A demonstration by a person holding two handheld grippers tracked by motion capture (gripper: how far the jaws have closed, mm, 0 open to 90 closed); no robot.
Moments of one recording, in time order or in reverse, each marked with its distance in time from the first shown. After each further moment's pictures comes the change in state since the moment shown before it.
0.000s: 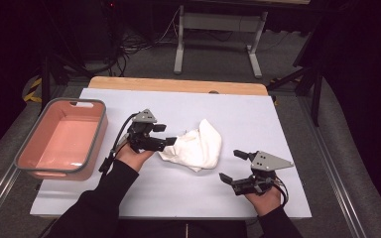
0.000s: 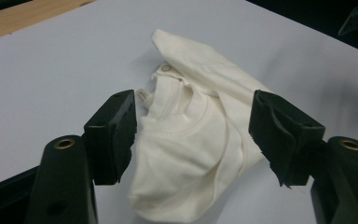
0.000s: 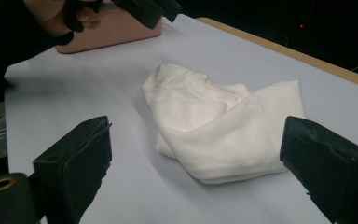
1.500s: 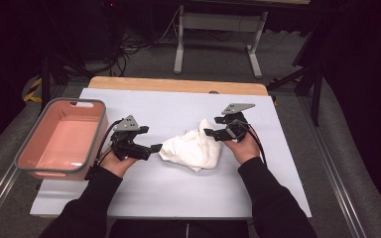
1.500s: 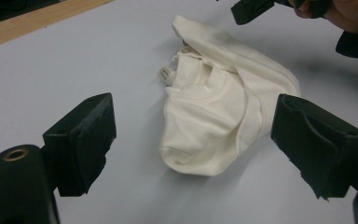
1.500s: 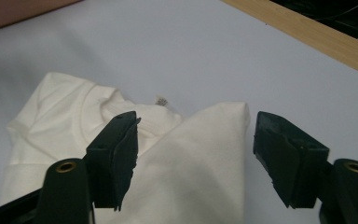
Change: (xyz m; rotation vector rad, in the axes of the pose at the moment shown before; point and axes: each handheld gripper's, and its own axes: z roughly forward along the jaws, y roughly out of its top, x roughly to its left) left arm 0.010 -0.032 -0.023 -0.043 0.039 0.039; right arm -0.097 0.052 0.114 0.261 -0.029 0.077
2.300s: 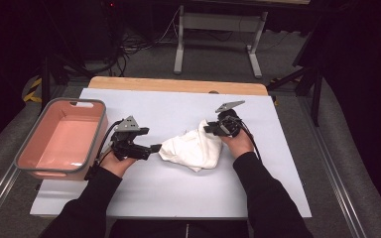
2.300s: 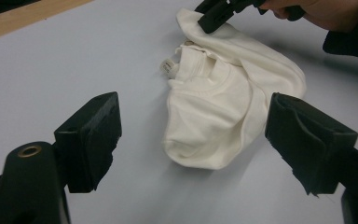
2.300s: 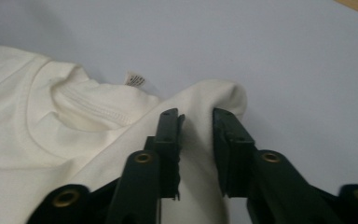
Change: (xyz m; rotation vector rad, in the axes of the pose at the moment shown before) left arm 0.002 -0.003 0.002 0.018 0.005 -0.005; right arm -0.021 -0.006 0.036 0.114 0.036 0.033
